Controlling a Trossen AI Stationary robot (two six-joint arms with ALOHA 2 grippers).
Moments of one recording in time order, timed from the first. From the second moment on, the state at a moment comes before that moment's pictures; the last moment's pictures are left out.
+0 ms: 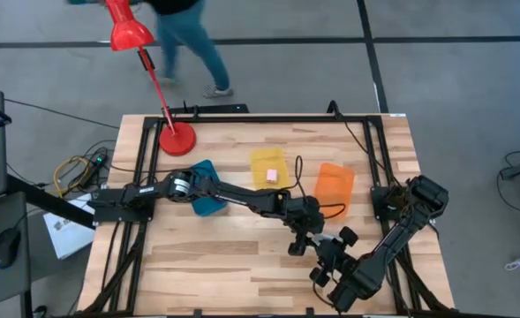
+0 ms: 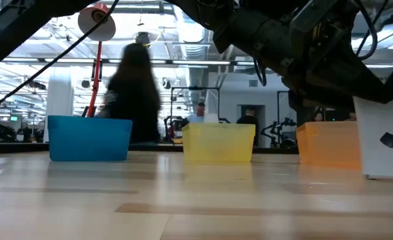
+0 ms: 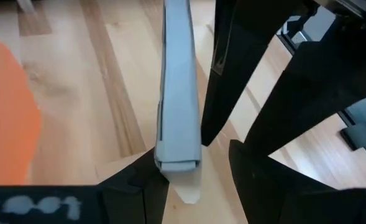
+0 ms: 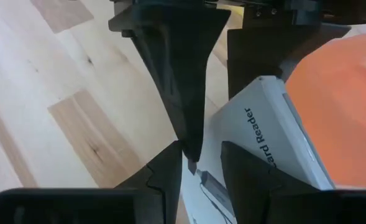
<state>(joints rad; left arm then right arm) -0.14 2.43 2.02 -0.26 0.34 0.03 0.88 1.88 1.27 -1.11 0.72 1.54</state>
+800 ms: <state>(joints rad) -0.14 2.41 2.03 -0.26 0.29 0.08 0.93 1.89 1.48 -1.35 0.70 1.52</state>
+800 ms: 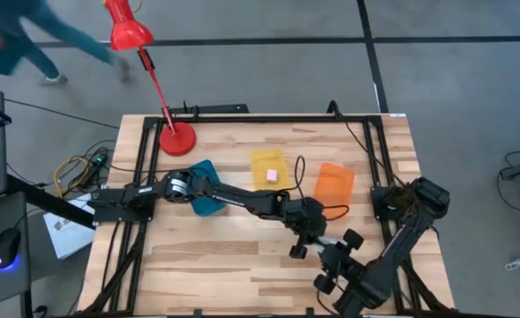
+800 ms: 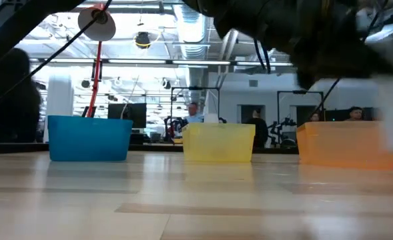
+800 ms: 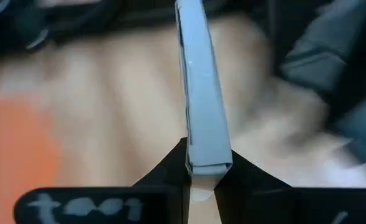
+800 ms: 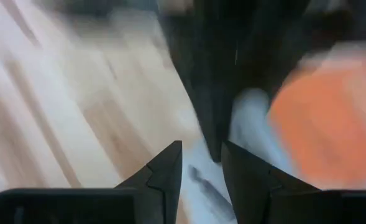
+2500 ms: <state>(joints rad) 0.10 2.41 2.02 -0.15 0.14 -0.02 1.05 1.77 1.73 -1.56 1.00 1.35</state>
